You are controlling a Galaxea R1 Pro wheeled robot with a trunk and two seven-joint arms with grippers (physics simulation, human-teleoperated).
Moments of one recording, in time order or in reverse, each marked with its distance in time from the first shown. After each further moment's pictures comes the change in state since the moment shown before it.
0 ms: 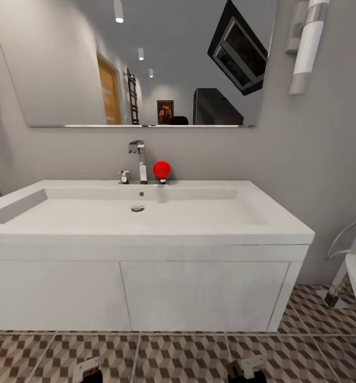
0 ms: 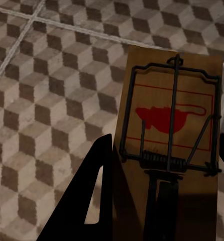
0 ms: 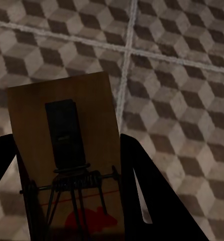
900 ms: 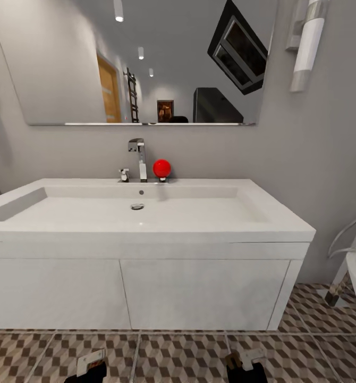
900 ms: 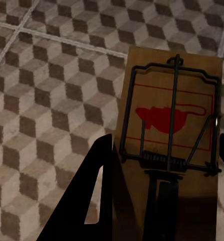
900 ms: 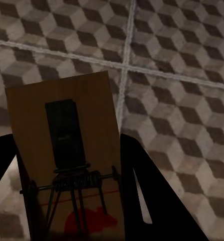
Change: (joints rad) left arm -0.002 0.008 -0.003 -0.058 -0.007 0.012 -0.005; right arm 0.000 0.000 -0.003 -0.049 0.000 0.001 0.000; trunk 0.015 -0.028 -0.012
